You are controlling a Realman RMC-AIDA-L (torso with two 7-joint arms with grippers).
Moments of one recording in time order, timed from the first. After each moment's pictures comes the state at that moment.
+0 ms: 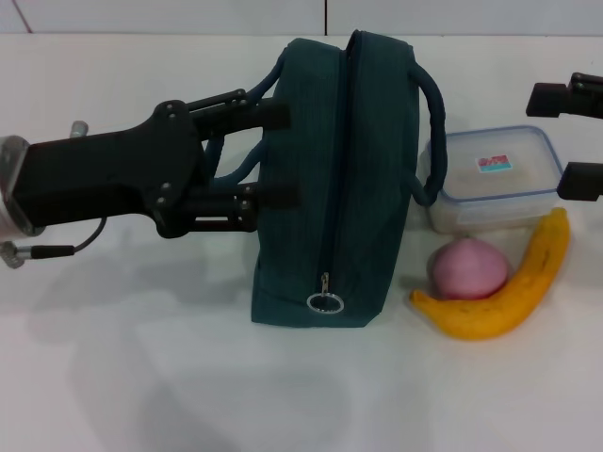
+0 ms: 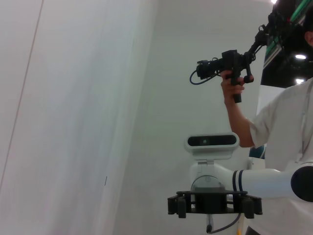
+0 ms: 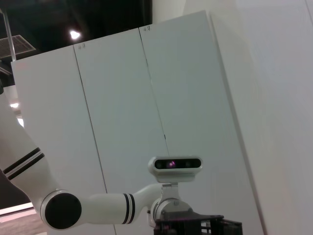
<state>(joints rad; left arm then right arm) -0.44 -2.08 0.86 0.84 1.55 1.93 -1.47 0.54 1.89 -0.86 -0.71 -1.50 -2.03 1.50</state>
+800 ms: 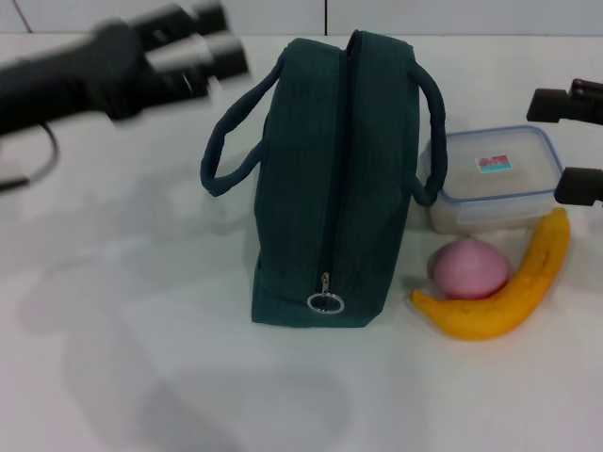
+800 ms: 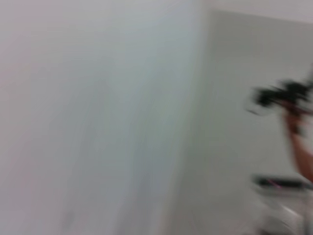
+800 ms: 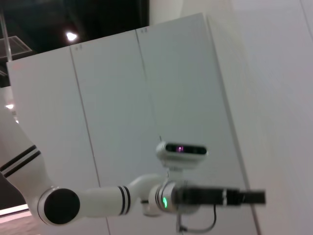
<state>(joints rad) -0.46 -2.07 0.73 0.92 1.55 1.83 -1.70 0.53 1.90 -0.86 -0.70 -1.51 -2.02 1.47</state>
